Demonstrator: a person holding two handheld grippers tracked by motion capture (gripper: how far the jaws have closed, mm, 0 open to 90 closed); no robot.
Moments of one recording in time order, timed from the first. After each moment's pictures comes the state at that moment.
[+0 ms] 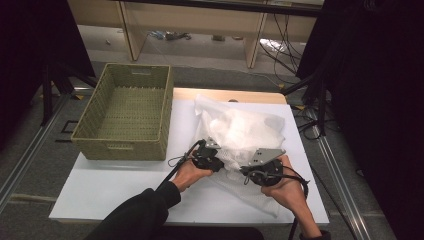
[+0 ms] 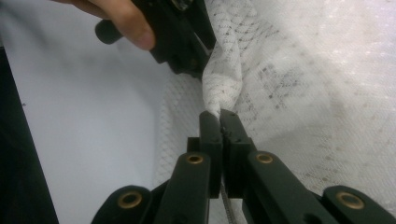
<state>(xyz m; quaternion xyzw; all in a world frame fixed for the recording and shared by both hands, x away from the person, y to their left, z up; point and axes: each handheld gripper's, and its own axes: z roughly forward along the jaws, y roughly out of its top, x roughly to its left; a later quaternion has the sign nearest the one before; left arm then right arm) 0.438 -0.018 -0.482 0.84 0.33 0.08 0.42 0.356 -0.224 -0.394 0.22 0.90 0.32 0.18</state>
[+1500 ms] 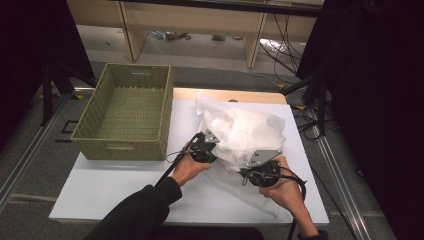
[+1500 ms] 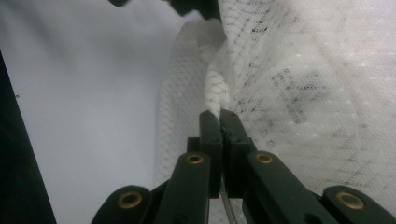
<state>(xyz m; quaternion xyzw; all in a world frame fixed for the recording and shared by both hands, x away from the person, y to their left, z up) 0.455 -0.015 -0.463 0.84 0.33 0.14 0.41 0.358 -0.221 -0.404 0.23 0.91 0.31 0.16</state>
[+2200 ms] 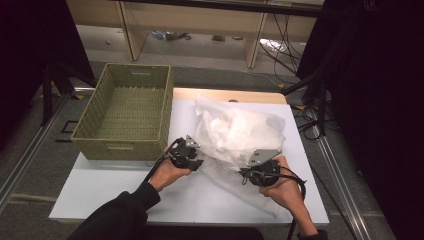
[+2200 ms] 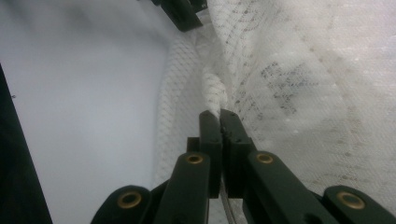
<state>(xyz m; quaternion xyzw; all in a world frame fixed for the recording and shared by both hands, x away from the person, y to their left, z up) 0.431 0.040 -0.474 0.86 0.36 0.13 0.34 0.360 -0.221 -0.406 0.23 0.91 0.31 0.16</state>
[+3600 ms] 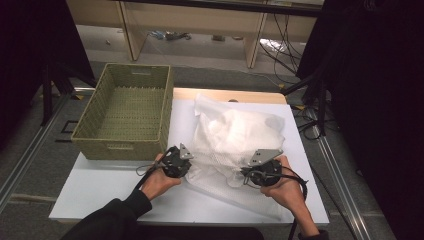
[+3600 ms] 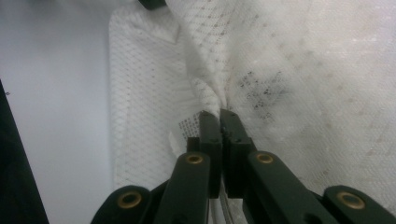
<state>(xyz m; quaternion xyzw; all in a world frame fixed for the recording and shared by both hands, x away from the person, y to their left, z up) 0.399 0.072 -0.476 0.88 0.33 0.17 0.31 0.360 -0.225 -0.404 0.23 0.91 0.31 0.17</state>
